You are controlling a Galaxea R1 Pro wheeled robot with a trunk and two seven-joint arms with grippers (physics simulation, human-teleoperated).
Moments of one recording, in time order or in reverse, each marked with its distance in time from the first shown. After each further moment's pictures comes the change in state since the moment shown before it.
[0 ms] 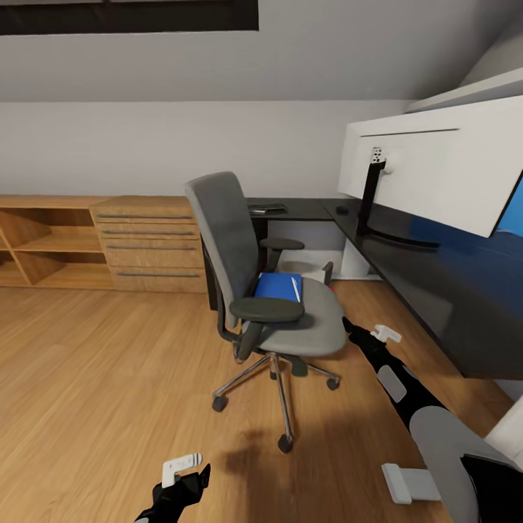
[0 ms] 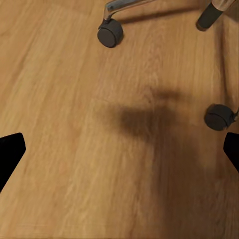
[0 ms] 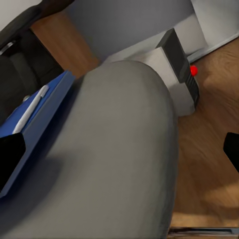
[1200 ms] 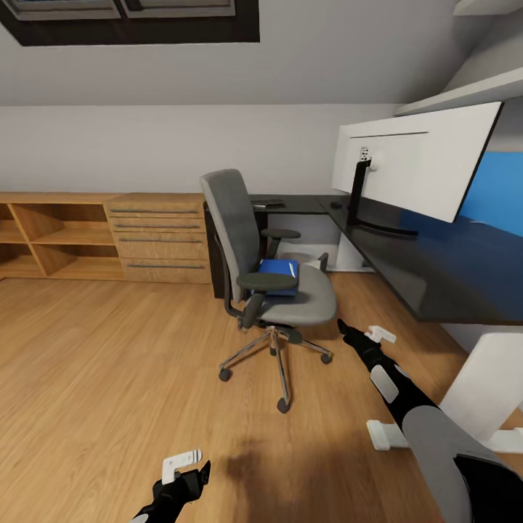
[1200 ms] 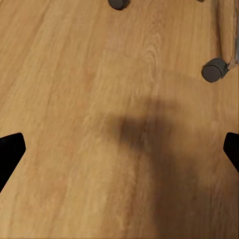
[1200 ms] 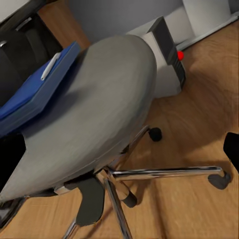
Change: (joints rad) left arm 0.000 0.000 0.003 -0.024 0.002 0.022 0.000; right arm 0.000 0.030 0.002 -0.003 0.041 0.000 -0.057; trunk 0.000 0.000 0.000
